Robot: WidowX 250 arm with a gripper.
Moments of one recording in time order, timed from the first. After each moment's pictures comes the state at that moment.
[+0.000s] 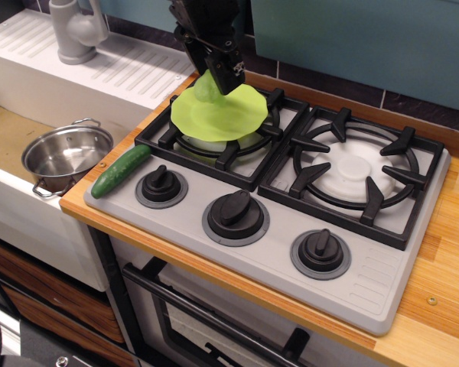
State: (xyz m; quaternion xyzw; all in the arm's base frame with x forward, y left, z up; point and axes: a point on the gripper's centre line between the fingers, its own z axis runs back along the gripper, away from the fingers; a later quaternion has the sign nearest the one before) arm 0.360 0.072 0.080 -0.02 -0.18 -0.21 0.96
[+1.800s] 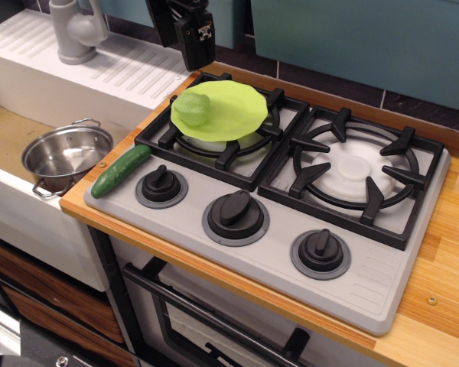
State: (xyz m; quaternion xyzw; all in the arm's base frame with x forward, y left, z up) arm 0.343 0.084 0.113 -0.02 -0.08 -0.25 0.96
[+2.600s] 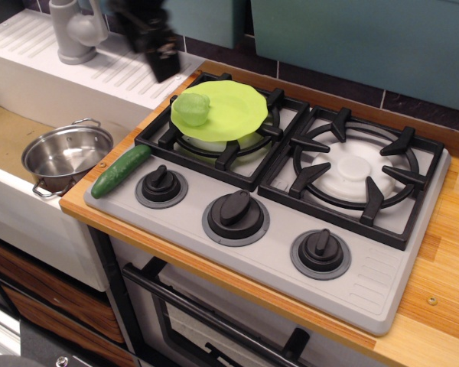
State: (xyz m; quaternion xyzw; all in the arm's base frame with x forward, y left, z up) arm 0.310 0.117 0.113 0.02 -0.15 -0.24 0.96
